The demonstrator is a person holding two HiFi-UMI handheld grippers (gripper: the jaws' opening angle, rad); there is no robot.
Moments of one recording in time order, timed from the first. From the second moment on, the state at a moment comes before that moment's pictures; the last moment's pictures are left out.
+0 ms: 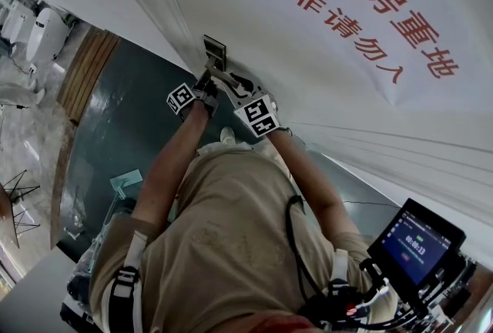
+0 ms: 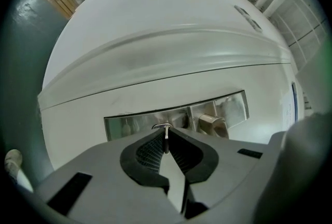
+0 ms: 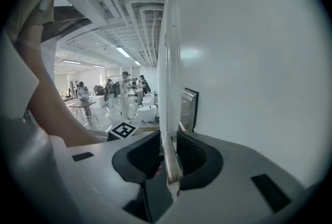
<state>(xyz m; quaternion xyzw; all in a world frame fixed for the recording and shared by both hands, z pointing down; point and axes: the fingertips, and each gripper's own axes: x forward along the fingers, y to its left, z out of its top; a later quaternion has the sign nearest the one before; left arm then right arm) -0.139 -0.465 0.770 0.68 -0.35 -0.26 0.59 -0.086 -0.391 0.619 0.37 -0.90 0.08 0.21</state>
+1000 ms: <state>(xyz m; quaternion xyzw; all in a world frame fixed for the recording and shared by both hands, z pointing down) -0.163 -0.456 0.760 0.72 -0.36 -0.23 0.55 -0.099 -0.388 0.625 0.36 -0.90 0.08 0.21</state>
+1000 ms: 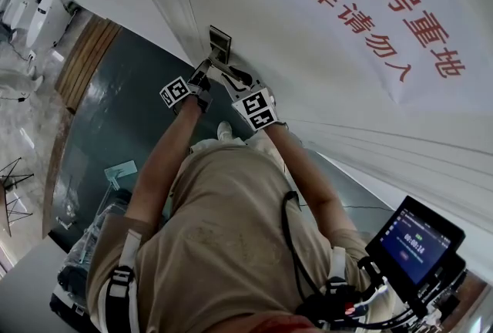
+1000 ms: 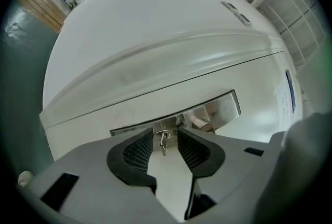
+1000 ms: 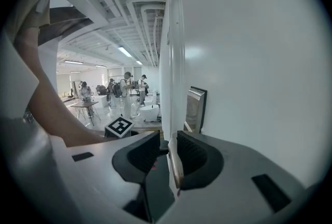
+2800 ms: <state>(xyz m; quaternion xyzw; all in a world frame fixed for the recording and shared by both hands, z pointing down) -0.181 -0.220 0.549 0.74 -0.61 -0.16 0.23 -0.107 -0.262 0.495 0.22 -0.97 0.02 0.07</state>
